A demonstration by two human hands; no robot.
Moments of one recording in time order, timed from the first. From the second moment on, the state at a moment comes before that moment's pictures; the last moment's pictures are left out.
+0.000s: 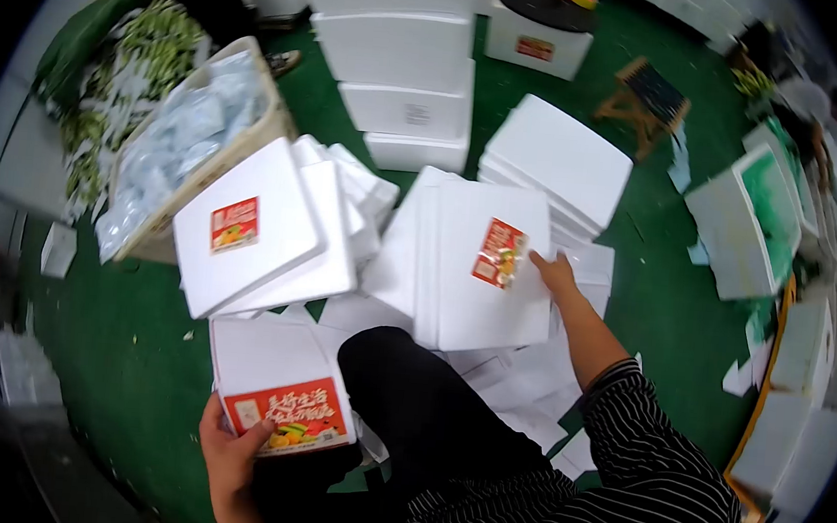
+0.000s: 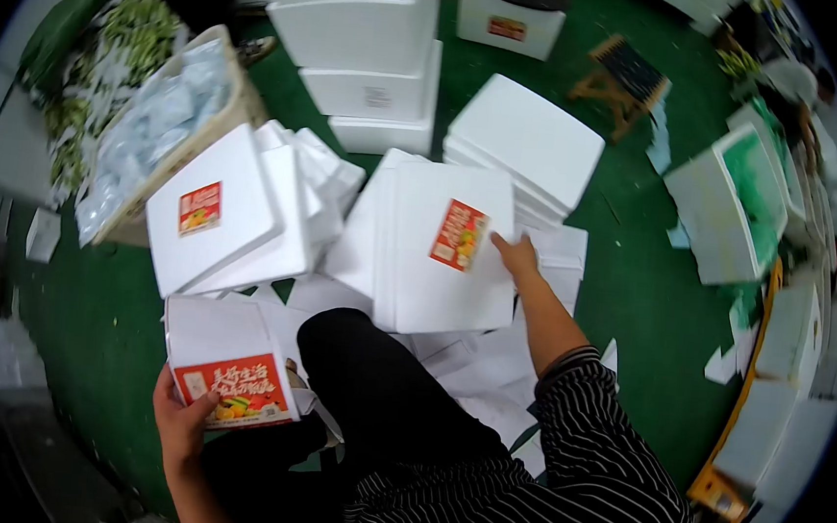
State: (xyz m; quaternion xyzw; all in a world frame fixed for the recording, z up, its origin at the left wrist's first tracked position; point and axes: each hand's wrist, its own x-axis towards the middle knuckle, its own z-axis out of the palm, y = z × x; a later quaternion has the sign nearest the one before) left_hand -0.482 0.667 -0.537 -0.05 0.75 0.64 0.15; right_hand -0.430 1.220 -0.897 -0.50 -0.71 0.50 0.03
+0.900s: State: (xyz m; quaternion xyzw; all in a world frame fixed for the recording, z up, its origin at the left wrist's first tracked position) left_hand -0.491 0.646 -0.519 -0.13 0.73 0.65 0.15; right_hand -0.458 0.869 -0.618 0.01 -0.43 0.89 -0.14
